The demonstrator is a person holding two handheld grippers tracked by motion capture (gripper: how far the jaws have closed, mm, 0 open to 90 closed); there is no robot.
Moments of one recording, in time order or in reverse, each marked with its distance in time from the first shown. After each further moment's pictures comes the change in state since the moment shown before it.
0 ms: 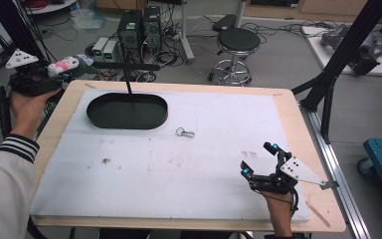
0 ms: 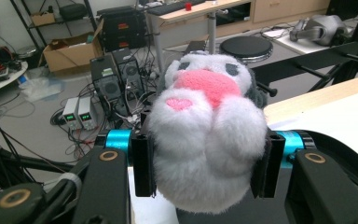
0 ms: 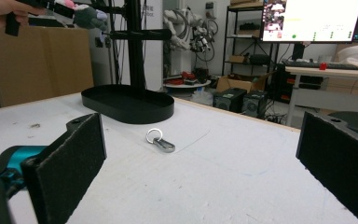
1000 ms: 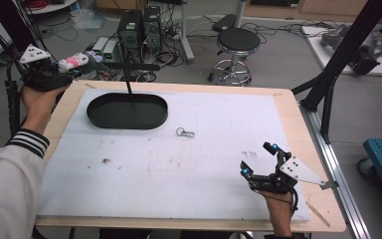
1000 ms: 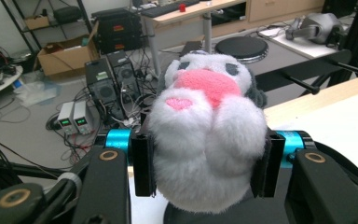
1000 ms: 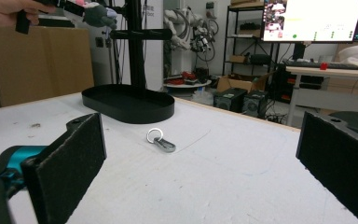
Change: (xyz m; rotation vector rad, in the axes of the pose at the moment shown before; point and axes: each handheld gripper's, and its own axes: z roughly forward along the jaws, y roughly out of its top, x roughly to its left) left arm -0.017 0.011 0.021 0.008 -0.018 0.019; right arm 0.000 -0.001 0.001 -0.002 0.002 -0.004
